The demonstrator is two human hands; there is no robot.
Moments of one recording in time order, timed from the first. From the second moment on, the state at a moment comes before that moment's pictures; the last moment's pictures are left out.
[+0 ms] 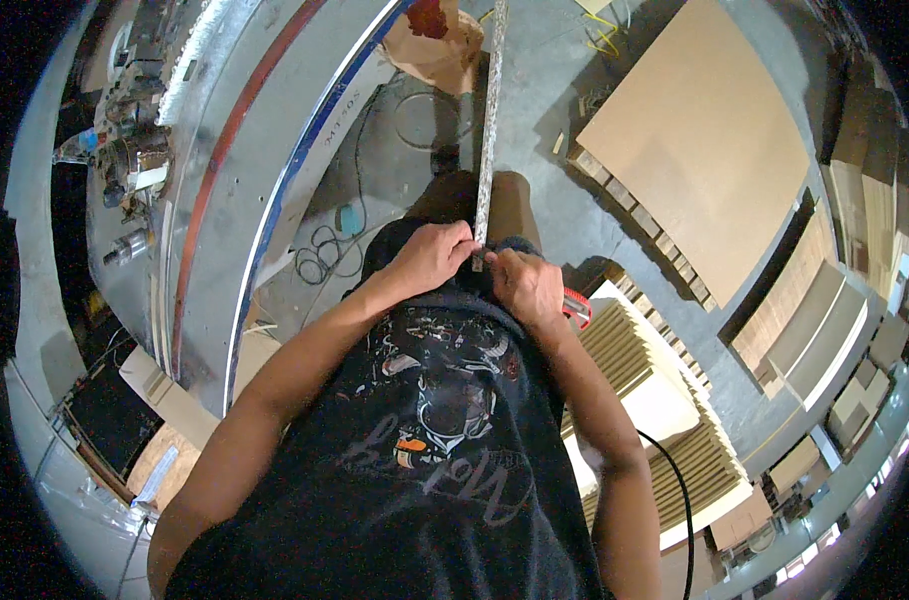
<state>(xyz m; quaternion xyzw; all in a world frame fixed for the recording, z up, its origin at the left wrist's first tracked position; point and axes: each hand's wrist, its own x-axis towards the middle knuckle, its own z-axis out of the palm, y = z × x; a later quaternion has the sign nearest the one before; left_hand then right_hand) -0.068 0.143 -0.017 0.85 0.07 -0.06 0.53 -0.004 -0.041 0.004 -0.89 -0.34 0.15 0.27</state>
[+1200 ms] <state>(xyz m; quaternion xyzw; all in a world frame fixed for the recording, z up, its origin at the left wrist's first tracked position) -0.028 0.184 -0.007 0.75 0.30 0.00 0.59 0.153 0.048 0.041 -0.86 0.01 0.20 0.47</state>
